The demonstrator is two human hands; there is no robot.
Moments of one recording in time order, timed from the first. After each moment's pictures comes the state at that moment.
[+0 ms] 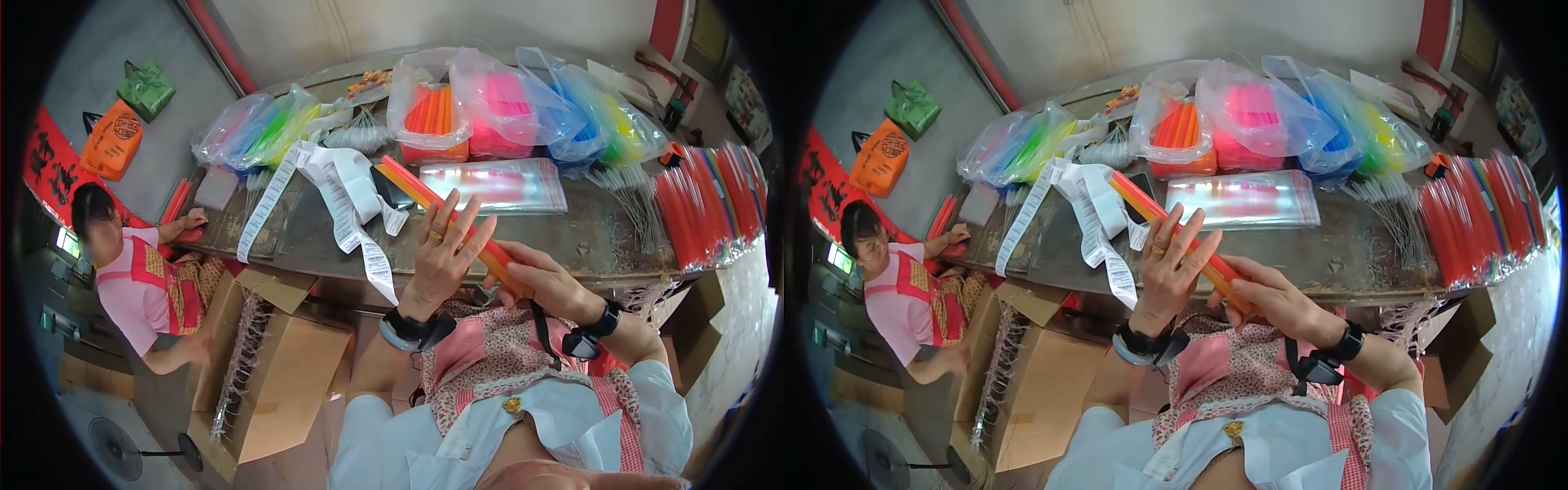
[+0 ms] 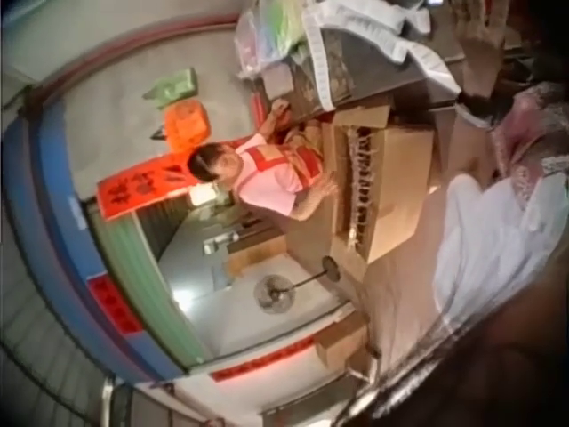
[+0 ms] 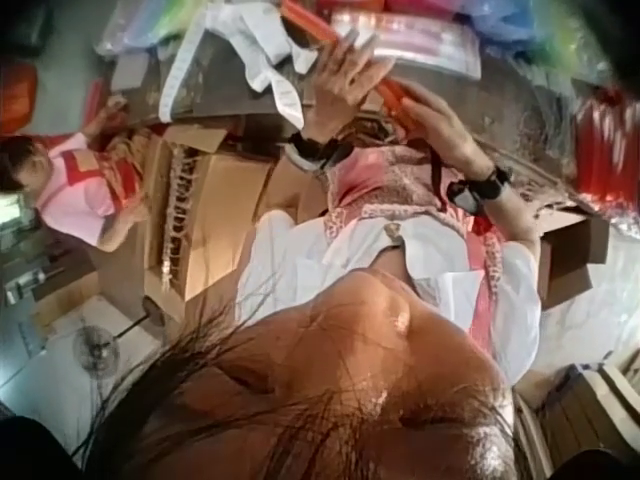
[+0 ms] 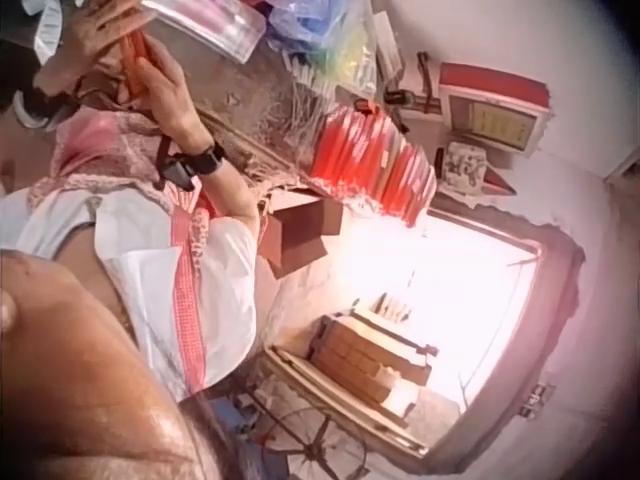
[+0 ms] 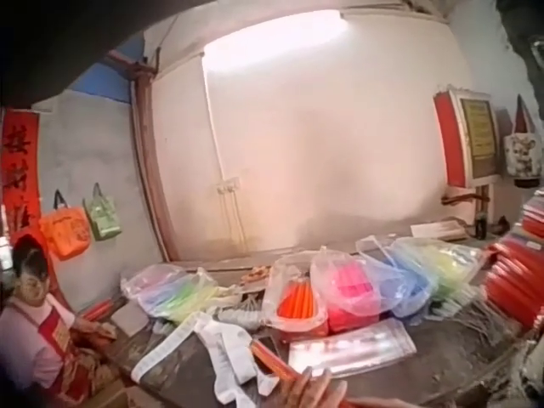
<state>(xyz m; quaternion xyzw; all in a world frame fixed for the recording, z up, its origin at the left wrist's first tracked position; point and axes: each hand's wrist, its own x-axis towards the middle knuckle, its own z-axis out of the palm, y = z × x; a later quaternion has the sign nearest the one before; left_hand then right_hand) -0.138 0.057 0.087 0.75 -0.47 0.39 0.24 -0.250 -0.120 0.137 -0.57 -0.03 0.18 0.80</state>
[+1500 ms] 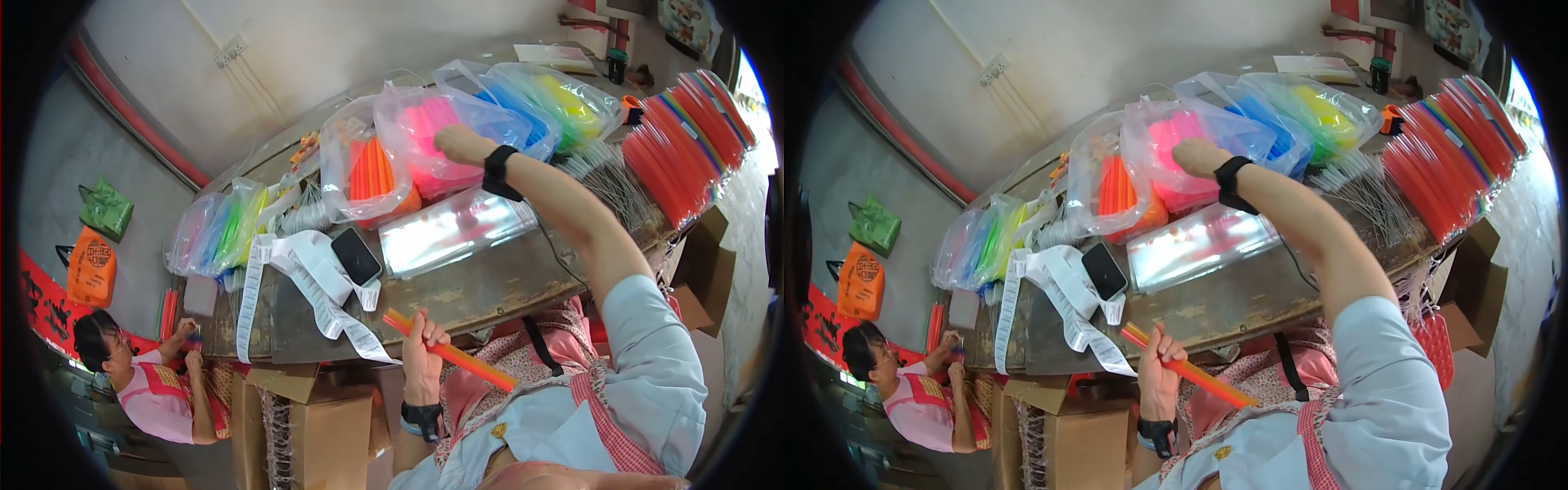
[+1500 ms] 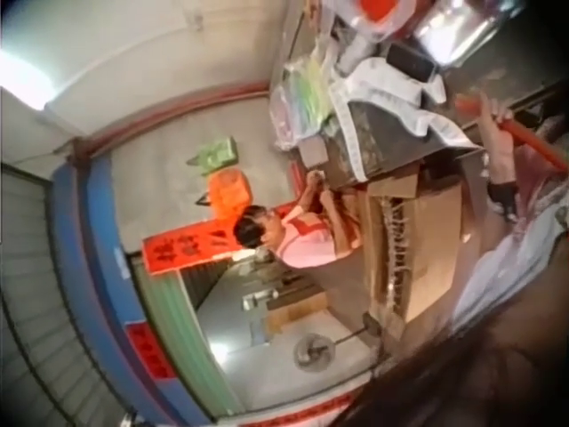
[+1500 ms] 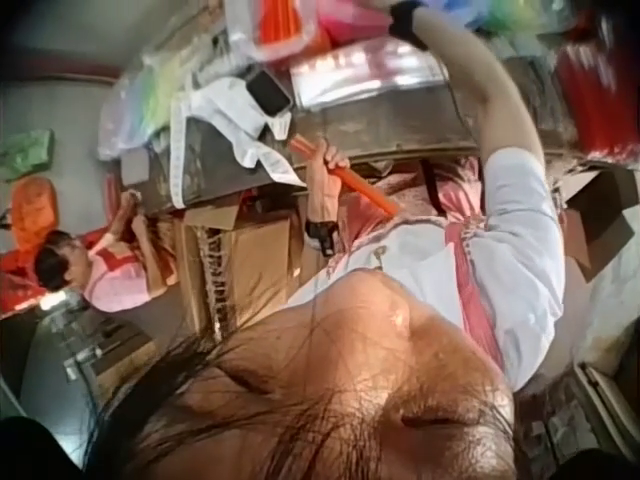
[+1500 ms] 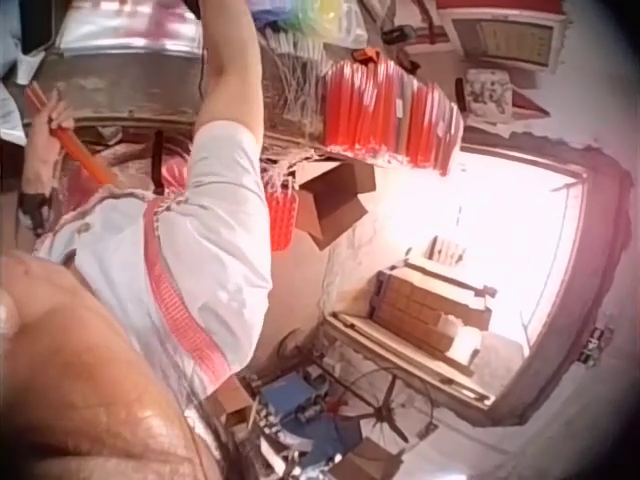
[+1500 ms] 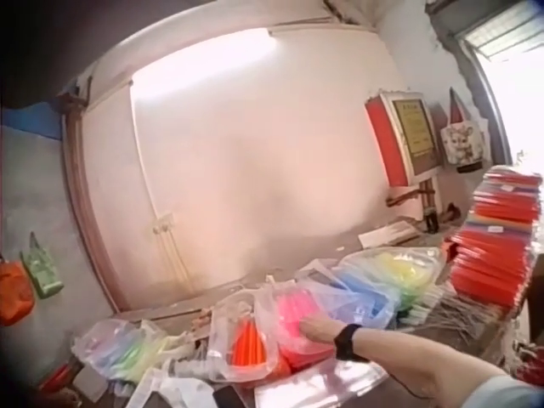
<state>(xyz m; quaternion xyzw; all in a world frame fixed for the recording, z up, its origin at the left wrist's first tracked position) -0.150 0.065 0.003 0.28 0.09 -0.32 0.90 0.051 -0.278 0.094 -0.96 -0.13 -0.22 0.03</state>
